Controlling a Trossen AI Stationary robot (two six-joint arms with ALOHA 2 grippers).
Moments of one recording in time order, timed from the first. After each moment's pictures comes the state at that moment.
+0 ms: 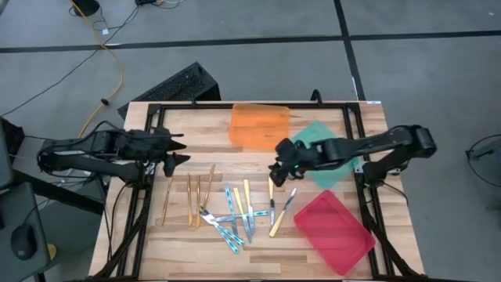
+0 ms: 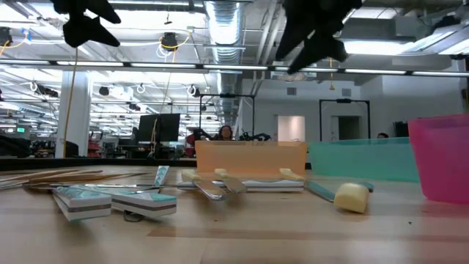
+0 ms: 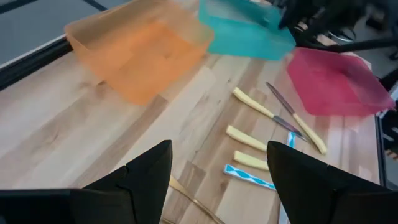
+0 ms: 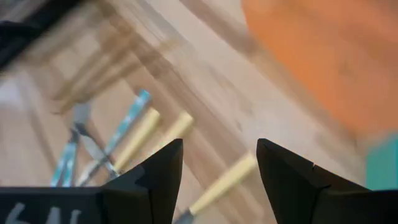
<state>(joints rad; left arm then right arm) 0.00 0.65 0.86 -0.83 -0.25 -0.56 0.11 1.47 1.21 -0.63 0.32 0.79</state>
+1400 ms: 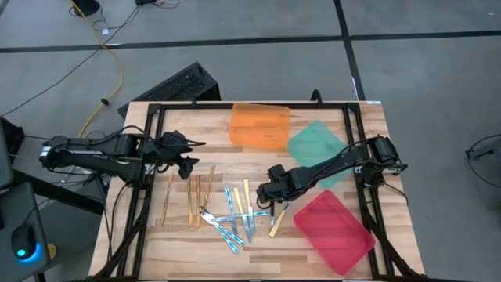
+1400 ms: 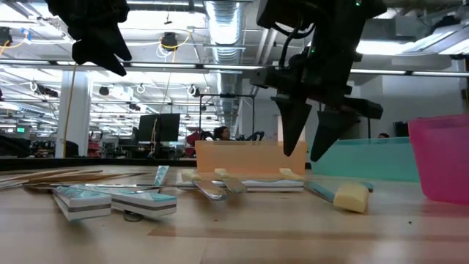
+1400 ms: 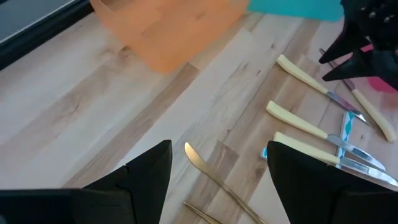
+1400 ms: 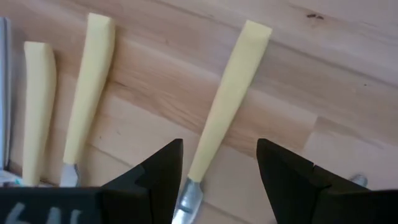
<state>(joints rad) 0.00 0.82 0.81 -0.81 -0.32 -0.59 0.23 1.87 1.25 -0.70 0.28 1.41</state>
